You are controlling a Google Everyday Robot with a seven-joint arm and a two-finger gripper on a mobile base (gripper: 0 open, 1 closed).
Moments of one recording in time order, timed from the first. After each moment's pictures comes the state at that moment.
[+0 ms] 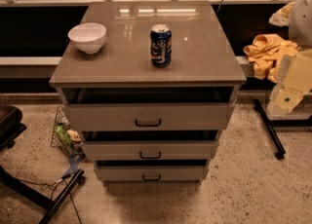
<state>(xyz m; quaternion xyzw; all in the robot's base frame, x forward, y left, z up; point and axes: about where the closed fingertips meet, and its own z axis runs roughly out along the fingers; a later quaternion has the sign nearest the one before) 0.438 -0.213 0.991 -0.60 0.78 -0.05 0.18</state>
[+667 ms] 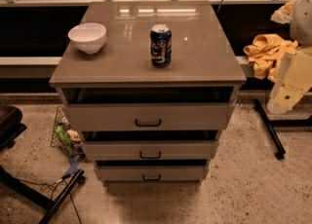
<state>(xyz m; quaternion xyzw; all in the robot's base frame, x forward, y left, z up) 0.441 -0.216 0.994 -0.60 0.78 -0.06 0.19</state>
